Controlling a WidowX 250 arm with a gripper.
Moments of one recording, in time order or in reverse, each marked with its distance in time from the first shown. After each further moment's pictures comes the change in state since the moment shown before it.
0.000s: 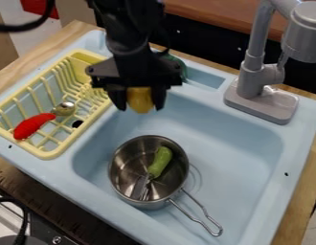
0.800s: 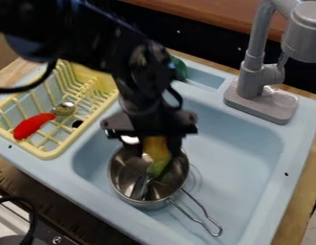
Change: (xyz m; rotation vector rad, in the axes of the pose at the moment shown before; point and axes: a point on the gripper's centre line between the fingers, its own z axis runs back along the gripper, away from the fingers) arm -0.056 -0.023 -0.022 -0.082 0.045 -0.026
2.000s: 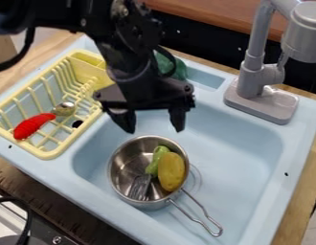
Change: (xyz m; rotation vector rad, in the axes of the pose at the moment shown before) arm 0.031 0.006 0.034 -0.046 -0.039 -0.051
